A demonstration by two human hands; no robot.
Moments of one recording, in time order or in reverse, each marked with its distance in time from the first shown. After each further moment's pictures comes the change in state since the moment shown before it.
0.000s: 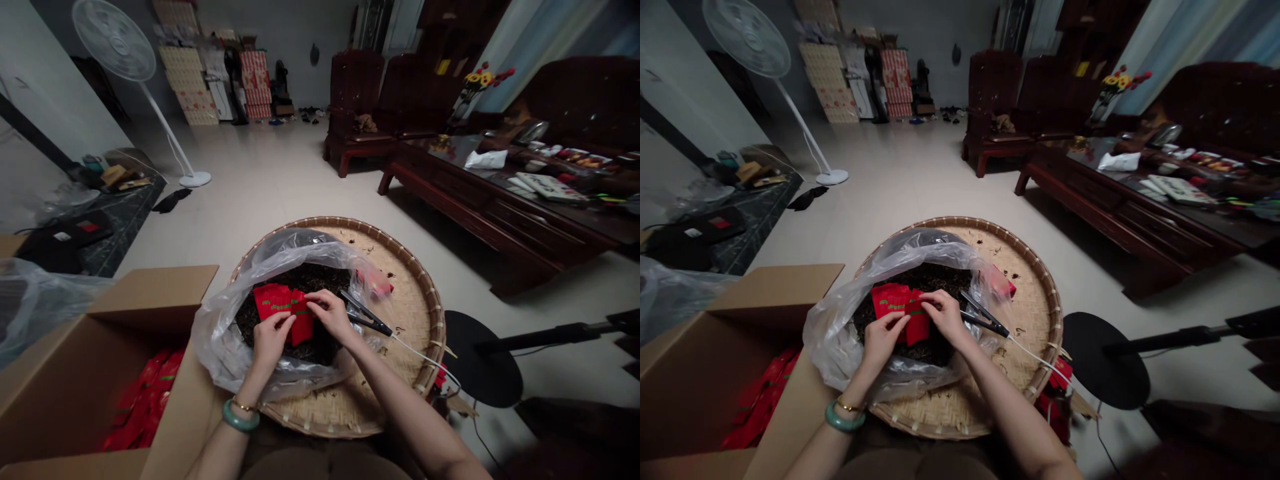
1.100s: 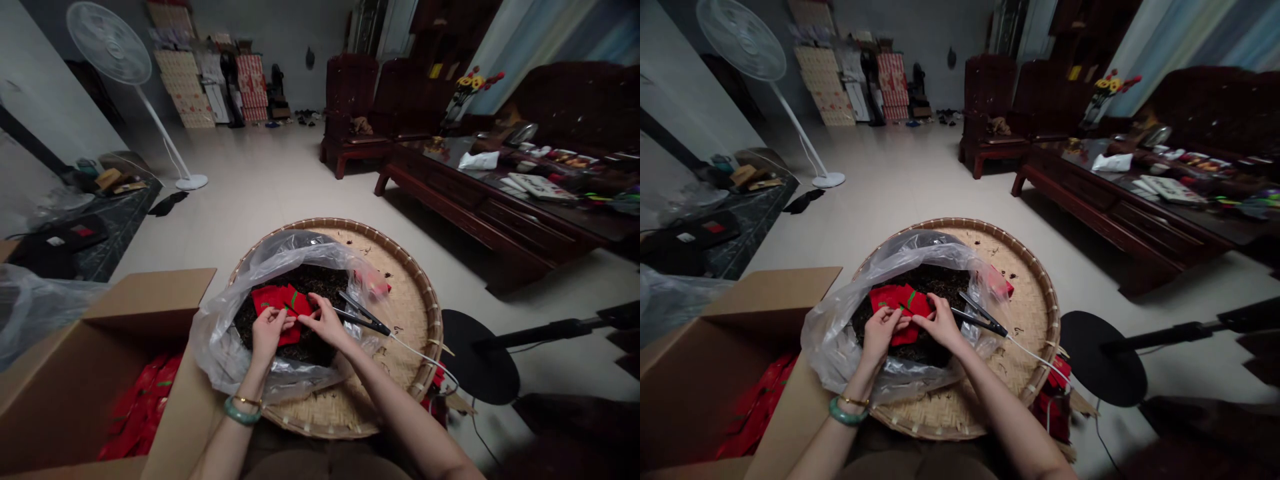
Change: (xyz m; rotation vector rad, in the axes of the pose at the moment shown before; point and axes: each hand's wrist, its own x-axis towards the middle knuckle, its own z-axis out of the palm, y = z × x) left_hand 0.011 -0.002 0.009 -0.522 0.015 -0.294; right_hand -0.014 0.028 0.018 0.057 0.028 0.230
